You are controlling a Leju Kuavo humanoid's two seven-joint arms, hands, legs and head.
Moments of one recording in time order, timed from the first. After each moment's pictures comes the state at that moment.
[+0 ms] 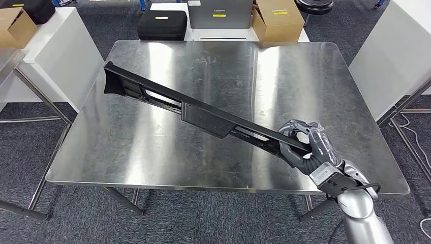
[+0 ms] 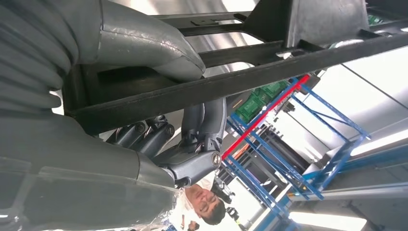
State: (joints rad) left arm -0.05 -0.14 -1.28 -0.05 1.57 0.41 -0.39; right arm -0.25 -0.26 0.15 -1.61 0.43 0.25 -0.65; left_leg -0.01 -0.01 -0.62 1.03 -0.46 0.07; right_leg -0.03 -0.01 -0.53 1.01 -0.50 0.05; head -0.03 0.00
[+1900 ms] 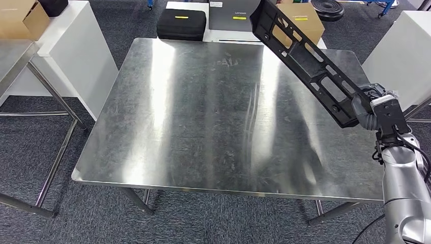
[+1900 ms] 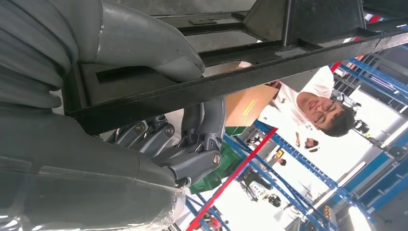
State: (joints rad) left arm -0.05 -0.15 -1.26 -0.05 1.54 0.39 -0.39; right arm -0.68 -0.38 -0.10 -0.82 0.44 0.03 -0.69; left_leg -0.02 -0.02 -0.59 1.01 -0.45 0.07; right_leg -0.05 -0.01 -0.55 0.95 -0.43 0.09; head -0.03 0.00
